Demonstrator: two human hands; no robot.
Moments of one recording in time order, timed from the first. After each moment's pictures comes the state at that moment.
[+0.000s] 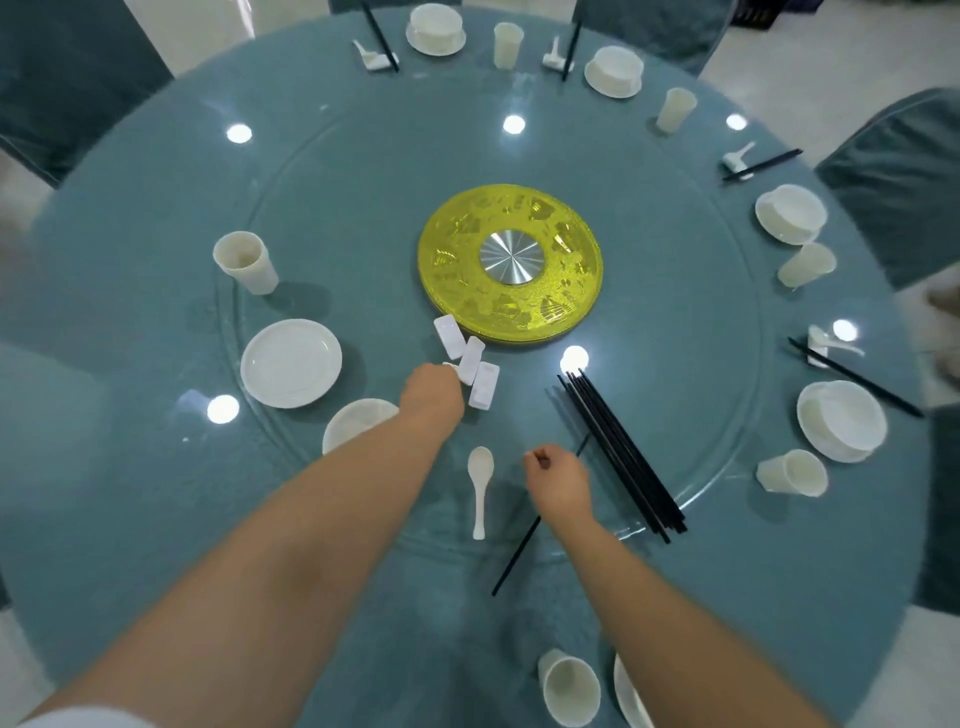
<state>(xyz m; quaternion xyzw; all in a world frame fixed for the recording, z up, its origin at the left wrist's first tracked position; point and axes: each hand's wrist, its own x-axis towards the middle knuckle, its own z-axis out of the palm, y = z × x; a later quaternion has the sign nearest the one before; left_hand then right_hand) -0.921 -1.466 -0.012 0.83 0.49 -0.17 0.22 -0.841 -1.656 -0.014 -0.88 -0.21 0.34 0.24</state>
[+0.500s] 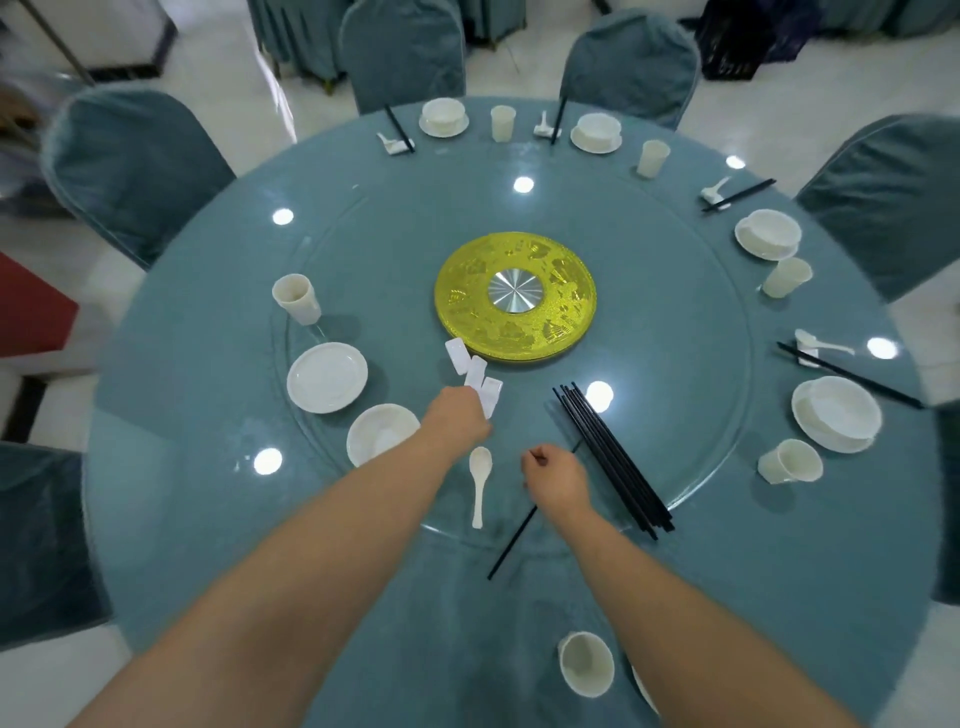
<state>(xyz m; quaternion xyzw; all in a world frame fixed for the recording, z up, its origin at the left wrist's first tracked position) -0.941 -1.518 0.072 0.84 0.46 -0.16 0.22 -0.867 -1.668 0.042 -0.85 -0.22 0.37 0.31</state>
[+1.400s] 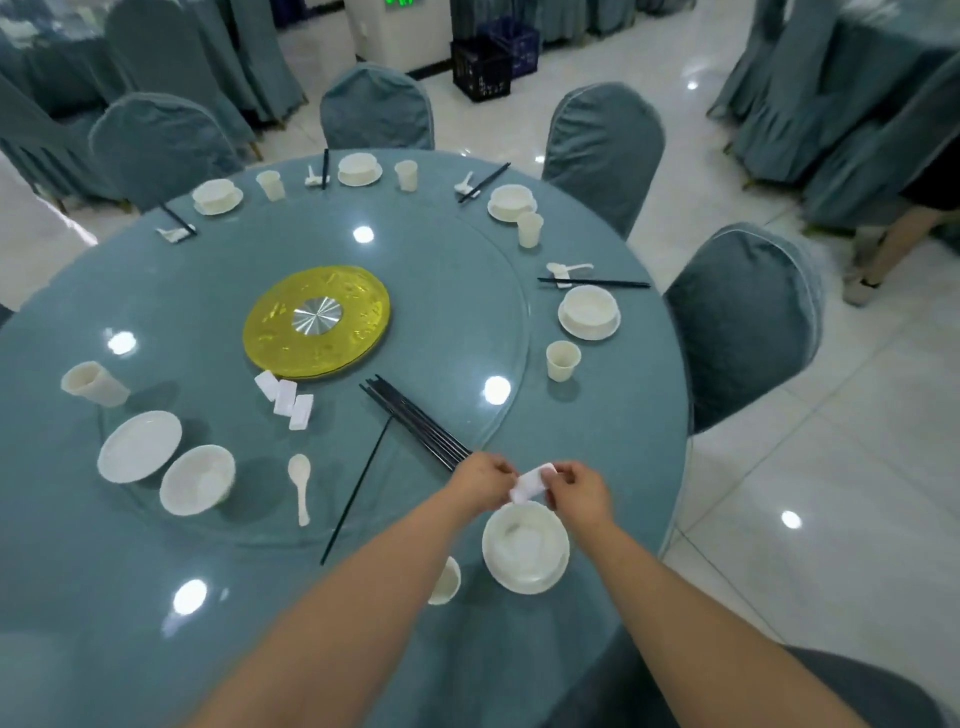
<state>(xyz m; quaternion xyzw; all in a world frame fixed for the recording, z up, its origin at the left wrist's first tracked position) -0.847 -1.827 0.088 0.79 0.34 -0.19 0.48 -0.788 -1.968 0.043 -0.83 0.02 0.27 0.48</state>
